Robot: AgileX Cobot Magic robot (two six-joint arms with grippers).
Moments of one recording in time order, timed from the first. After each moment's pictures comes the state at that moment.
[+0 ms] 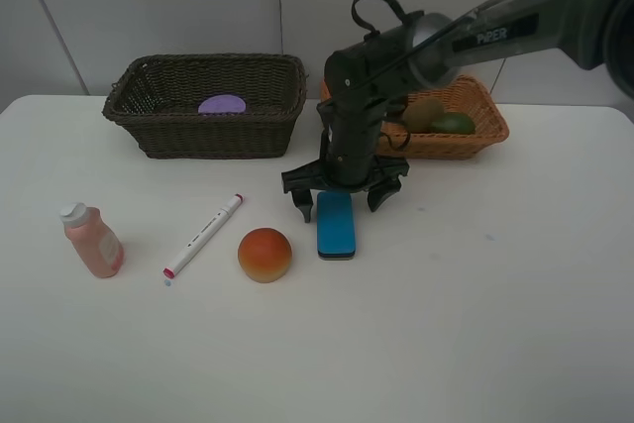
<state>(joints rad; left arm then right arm) -0.05 -0.01 -0.50 -0.01 1.07 -0.03 0.62 2.25 -1.56 -0.11 0.87 0.48</state>
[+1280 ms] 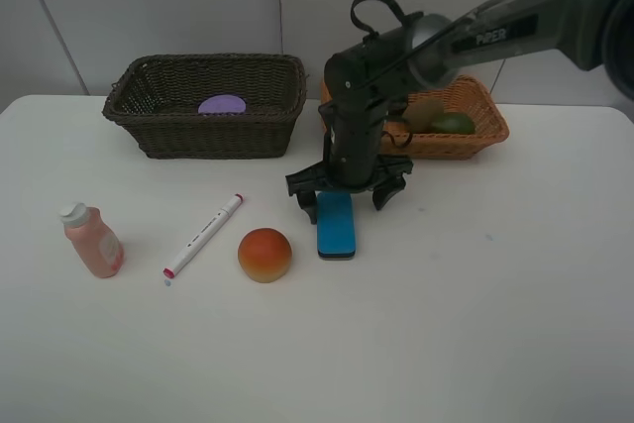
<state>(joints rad) -0.05 -0.01 -0.50 -0.01 1.07 -0.03 0.62 2.26 -1.56 -0.15 0.89 0.48</state>
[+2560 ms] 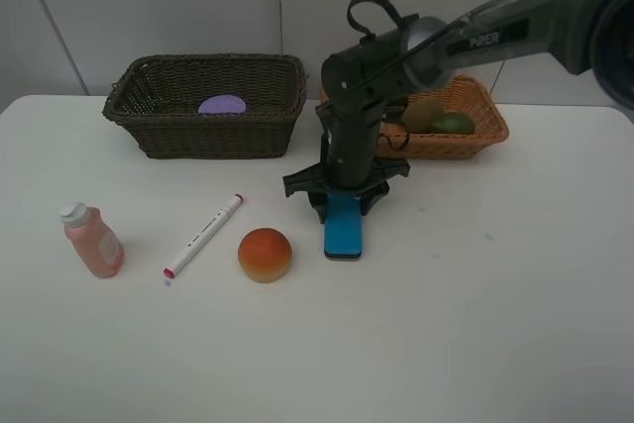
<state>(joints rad) -0.05 -0.01 -0.50 -0.01 1.07 -0.03 0.62 2.27 -1.58 -0.13 0.90 0.48</state>
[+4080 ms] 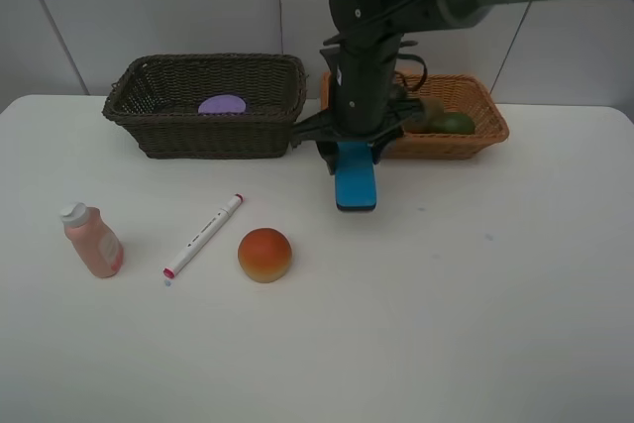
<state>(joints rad) -0.05 -0.01 -0.50 -0.01 1.07 -0.03 0.62 2.14 -1.69 -0.22 1.06 0.44</state>
